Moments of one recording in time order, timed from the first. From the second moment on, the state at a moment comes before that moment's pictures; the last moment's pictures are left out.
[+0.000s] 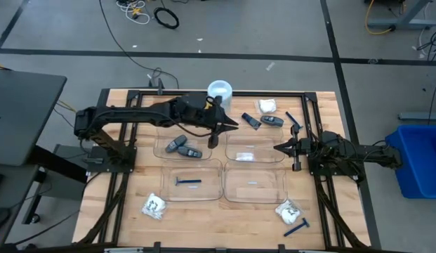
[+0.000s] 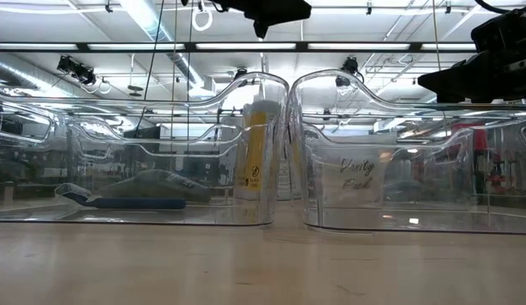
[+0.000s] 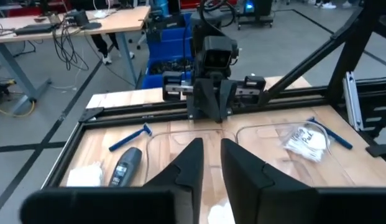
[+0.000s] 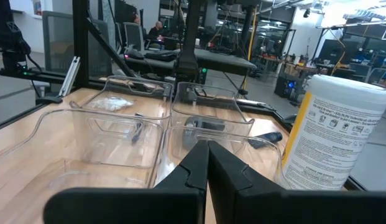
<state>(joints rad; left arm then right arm) 0.15 1.57 1.34 -0.05 0.17 0.13 -0.06 0.04 0.01 0.02 -0.06 -0.17</state>
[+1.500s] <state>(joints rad) 0.15 1.39 1.34 -0.90 0.07 0.20 -0.06 0.04 0.01 0.02 -0.05 -0.17</state>
